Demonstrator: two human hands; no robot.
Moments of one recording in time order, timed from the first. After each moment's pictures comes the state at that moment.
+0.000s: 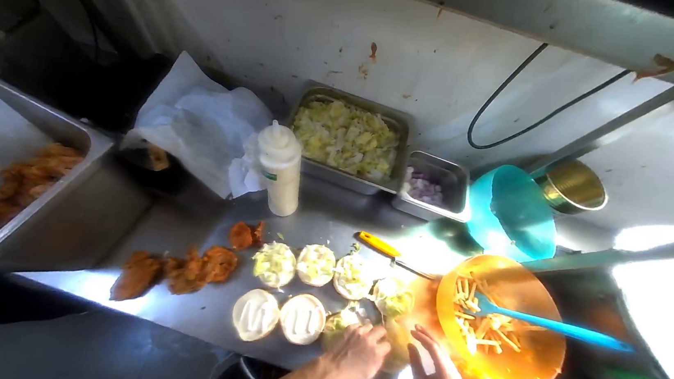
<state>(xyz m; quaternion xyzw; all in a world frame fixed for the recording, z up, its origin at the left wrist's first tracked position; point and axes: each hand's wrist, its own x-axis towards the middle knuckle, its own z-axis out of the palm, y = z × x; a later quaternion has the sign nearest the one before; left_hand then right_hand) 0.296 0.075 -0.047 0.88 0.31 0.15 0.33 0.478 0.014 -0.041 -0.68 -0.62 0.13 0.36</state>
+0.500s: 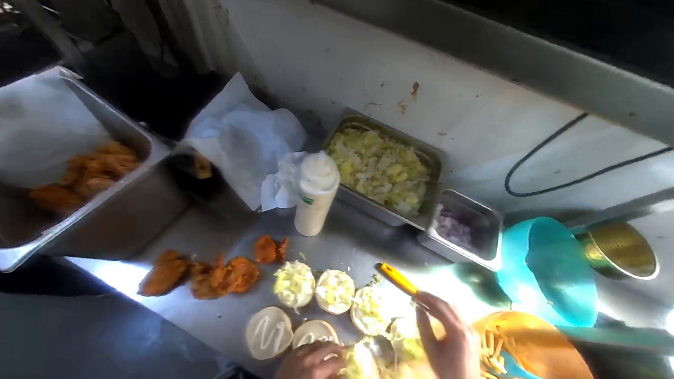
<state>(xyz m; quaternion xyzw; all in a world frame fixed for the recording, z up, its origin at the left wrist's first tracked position) 0.188 0.061 -0.016 0.77 0.49 0.28 0.31 0.438 0.158 0.051 -0.58 -0.76 0.11 0.28</state>
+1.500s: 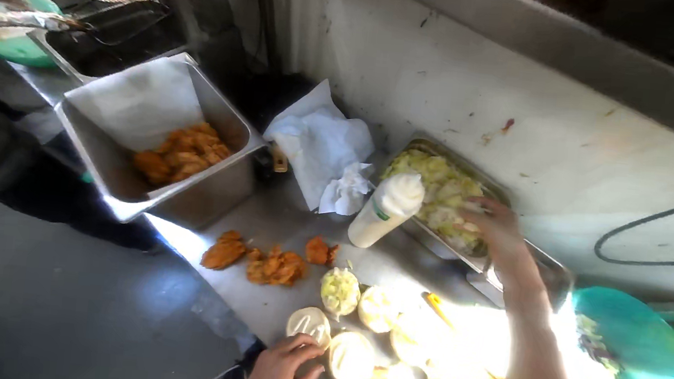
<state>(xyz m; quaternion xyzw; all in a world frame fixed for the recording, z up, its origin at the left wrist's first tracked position) 0.108 0.019 -0.014 0.64 0.64 0.31 0.30 0.375 0.378 0.095 -0.60 -0.62 0.42 0.28</state>
